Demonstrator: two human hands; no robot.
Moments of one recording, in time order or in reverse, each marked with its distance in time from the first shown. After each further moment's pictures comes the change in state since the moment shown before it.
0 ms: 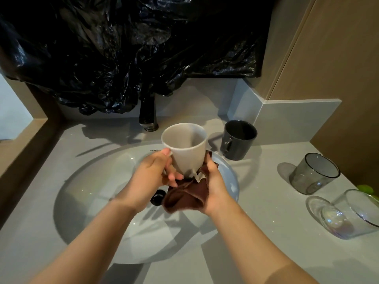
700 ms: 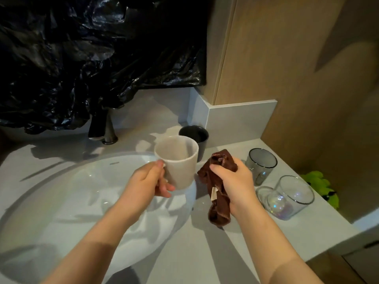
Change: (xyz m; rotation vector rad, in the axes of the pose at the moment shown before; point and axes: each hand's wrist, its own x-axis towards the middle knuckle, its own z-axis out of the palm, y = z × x) left_hand -0.003 0.008 0.083 0.151 -0.010 -0.033; right_hand -0.091 -0.069 -0.071 -0.481 0.489 -0.673
